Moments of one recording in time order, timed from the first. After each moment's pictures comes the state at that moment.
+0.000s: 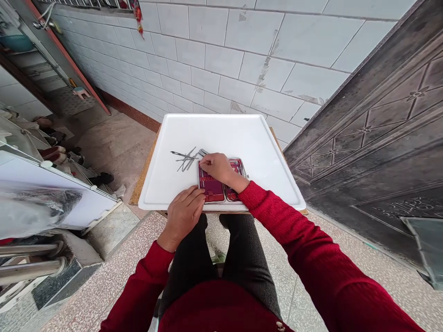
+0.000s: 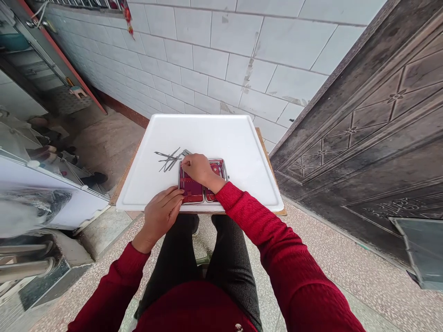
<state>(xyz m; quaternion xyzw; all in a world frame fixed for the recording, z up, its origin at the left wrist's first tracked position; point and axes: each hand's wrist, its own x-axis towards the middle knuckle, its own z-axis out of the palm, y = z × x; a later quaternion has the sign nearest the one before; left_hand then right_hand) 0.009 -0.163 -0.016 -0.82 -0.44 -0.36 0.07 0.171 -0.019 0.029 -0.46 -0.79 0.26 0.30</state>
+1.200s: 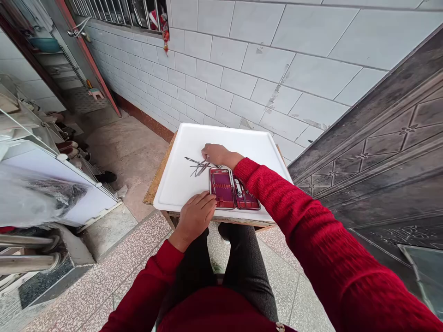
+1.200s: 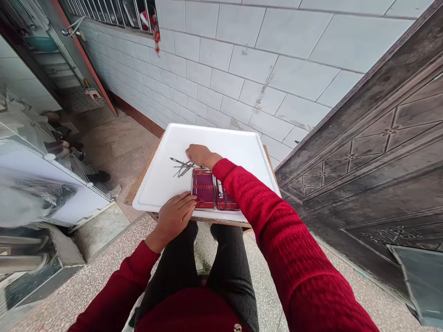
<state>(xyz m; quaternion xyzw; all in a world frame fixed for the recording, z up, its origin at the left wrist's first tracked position) 0.008 -0.168 -0.015 -0.82 -0.44 -0.37 0.08 0.116 0.051 0.082 -0.40 -0.91 0.02 -0.08</state>
